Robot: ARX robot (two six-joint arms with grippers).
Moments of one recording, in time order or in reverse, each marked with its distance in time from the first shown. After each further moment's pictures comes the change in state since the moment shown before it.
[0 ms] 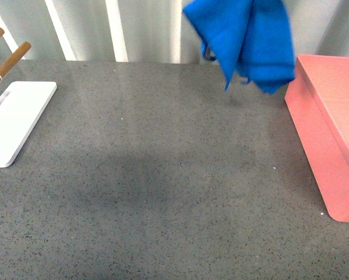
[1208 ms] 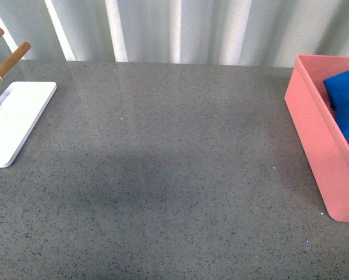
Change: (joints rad) left arm 0.000 0.000 0.000 0.000 0.000 0.000; right arm -0.482 -0.066 -0.273 -0.112 -0.142 -0.103
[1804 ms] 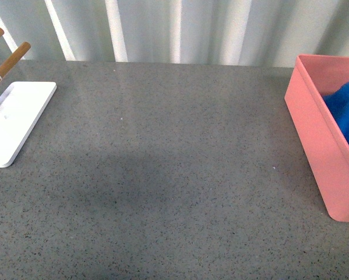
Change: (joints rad) left arm 0.000 0.000 0.000 0.000 0.000 0.000; right arm -0.003 0.084 0.127 -0.245 -0.059 0.099
